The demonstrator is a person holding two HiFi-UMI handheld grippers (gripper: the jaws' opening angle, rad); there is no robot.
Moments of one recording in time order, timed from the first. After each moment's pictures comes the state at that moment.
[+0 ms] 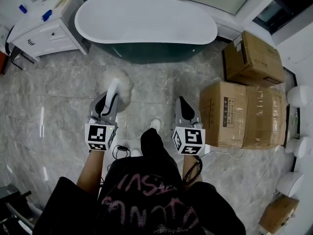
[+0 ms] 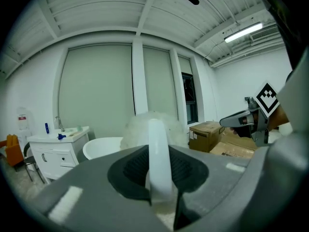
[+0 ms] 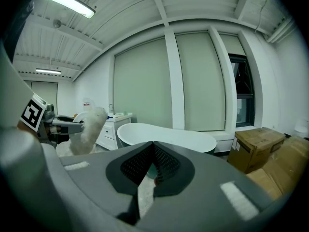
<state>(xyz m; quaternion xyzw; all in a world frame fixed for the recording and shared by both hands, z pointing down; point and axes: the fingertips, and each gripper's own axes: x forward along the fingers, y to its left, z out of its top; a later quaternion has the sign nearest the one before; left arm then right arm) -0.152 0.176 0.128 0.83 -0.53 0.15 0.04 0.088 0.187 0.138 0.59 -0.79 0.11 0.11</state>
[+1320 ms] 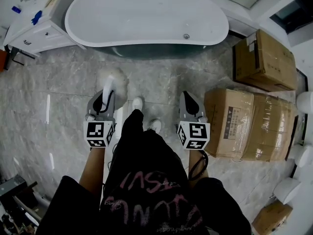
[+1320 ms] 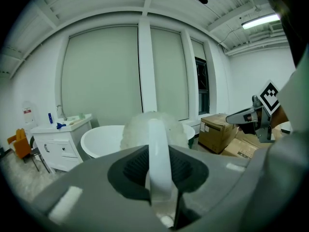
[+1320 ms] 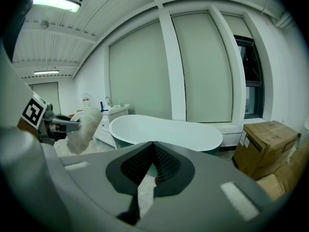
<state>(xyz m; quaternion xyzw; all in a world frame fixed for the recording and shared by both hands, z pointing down) -0.125 0.041 0.178 0.80 -0.57 0.19 0.09 0.144 0.040 0.194 0.56 -0.80 0.16 0.15</state>
